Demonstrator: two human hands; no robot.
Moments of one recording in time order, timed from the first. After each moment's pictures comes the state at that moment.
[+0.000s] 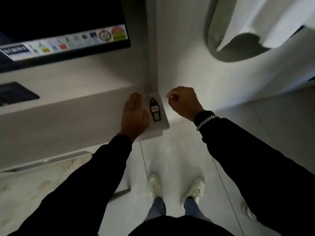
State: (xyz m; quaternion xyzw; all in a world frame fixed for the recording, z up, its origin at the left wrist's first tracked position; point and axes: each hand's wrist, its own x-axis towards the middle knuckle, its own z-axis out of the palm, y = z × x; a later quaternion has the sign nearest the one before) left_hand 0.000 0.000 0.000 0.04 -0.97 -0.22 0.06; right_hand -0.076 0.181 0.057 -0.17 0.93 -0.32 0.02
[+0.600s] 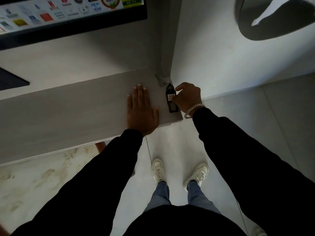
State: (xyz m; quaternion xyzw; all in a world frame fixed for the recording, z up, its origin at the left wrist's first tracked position) left_hand -0.006 -0.015 -0.047 0.06 -0.99 -0.12 -0.02; right_hand -0.098 0.138 -0.015 0.05 0.93 -0.35 0.15
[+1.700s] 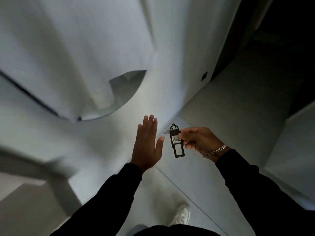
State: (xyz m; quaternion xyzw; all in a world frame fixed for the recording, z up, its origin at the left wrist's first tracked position) left_hand -0.097 0.408 0.056 -0.34 -0.89 -0.31 0.03; right_hand -0.035 0.610 0.101 0.25 0.58 -0.77 0.09
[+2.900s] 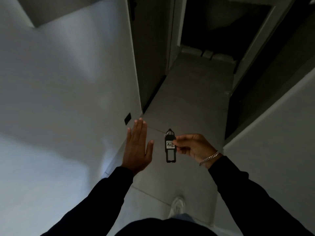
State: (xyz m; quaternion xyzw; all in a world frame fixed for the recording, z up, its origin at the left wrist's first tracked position) left_hand -0.350 1.112 0.039 -0.46 -0.84 -0.29 0.00; right_hand -0.211 1.286 0.092 0.36 0.53 -0.77 -0.04
